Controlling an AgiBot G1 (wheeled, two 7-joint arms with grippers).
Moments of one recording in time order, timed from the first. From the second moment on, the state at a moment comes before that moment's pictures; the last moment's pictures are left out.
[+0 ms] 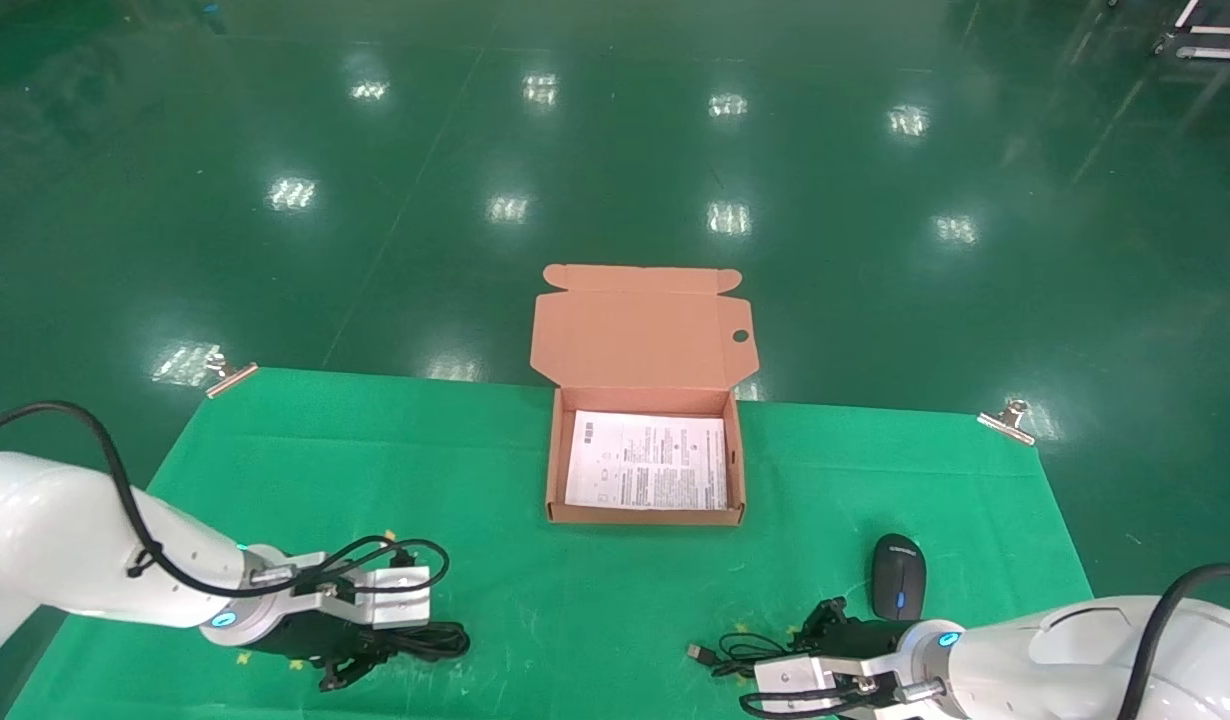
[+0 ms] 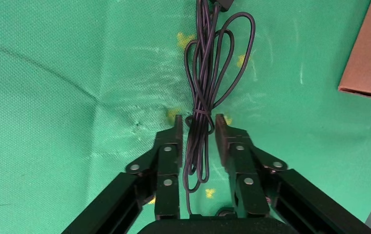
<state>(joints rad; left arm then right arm) -1.40 1.06 0.97 -0.91 2.06 1.16 -0.40 1.26 -0.91 -1.12 1.32 -2.21 -0.93 0.39</state>
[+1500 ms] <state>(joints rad) -1.54 0.96 0.90 -1.24 2.11 1.16 -0.48 1.51 -0.75 -0.92 1.36 -2.08 -0.85 0.40</state>
